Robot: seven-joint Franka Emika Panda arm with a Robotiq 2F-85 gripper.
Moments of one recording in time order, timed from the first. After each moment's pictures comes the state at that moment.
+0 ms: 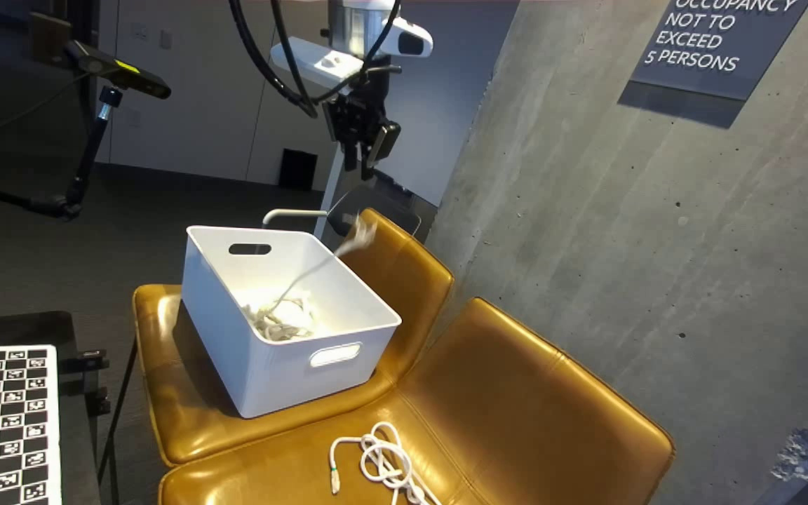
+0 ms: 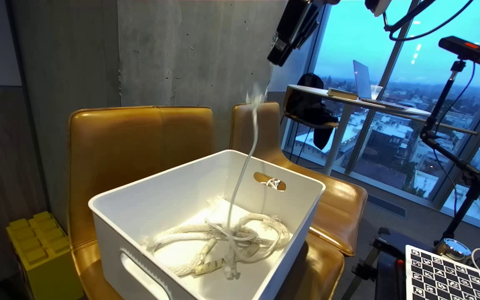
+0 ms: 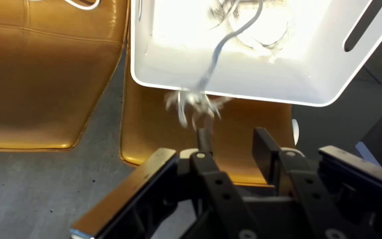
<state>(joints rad) 0.05 0.01 0.03 -1.95 0.07 2.35 -0.17</state>
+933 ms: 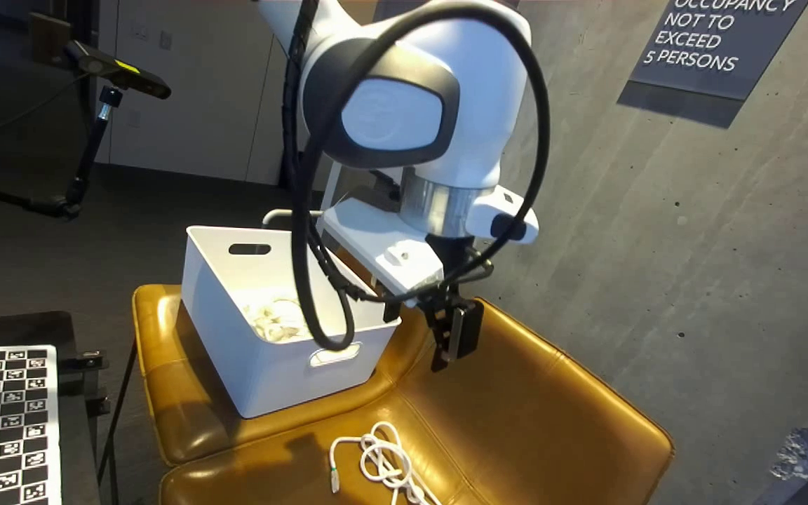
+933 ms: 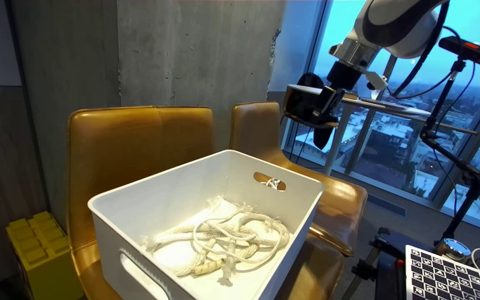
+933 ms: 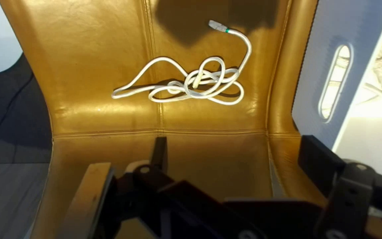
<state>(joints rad) -0.20 0.19 -0.12 -2.03 0.13 2.46 -0.41</state>
